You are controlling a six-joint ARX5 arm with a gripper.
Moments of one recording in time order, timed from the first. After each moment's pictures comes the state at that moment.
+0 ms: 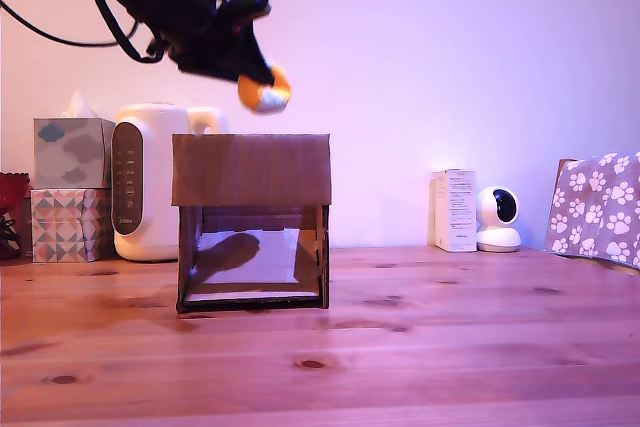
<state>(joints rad) -0.42 1.65 1.30 -0.10 0.25 0.08</state>
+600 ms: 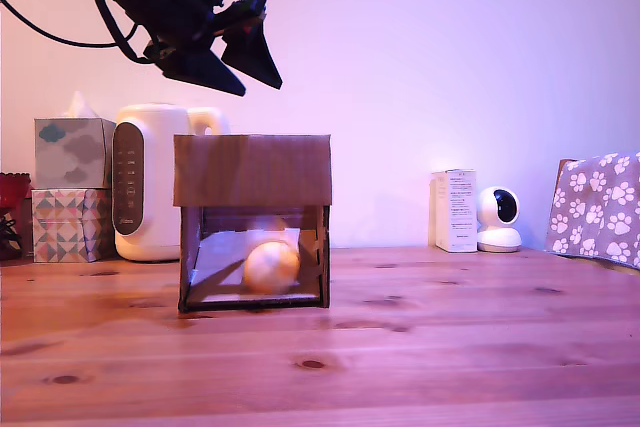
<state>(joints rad) -0.41 1.64 1.31 -0.15 0.25 0.11</state>
